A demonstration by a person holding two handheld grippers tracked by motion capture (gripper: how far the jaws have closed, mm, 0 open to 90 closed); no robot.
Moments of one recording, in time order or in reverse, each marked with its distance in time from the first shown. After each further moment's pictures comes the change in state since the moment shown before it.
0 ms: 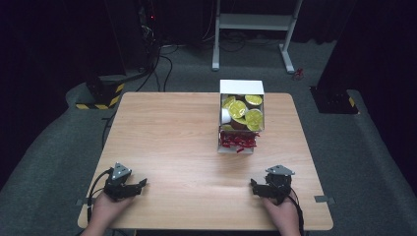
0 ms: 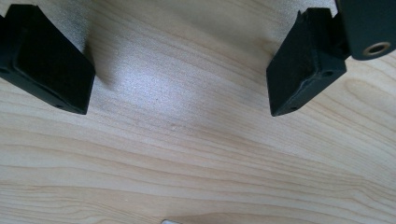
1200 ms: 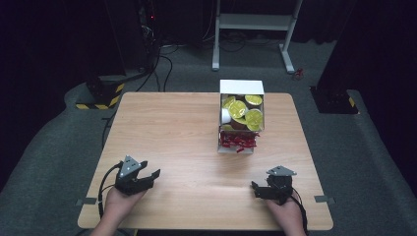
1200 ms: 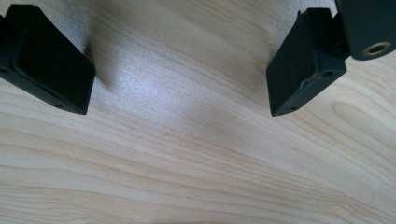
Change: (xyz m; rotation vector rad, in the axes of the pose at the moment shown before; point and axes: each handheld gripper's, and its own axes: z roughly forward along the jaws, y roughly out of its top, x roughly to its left) left arm -0.049 0.053 -0.018 -0.159 -0.079 0.016; right arm -0.005 -0.003 -0.004 0.011 0.049 -0.060
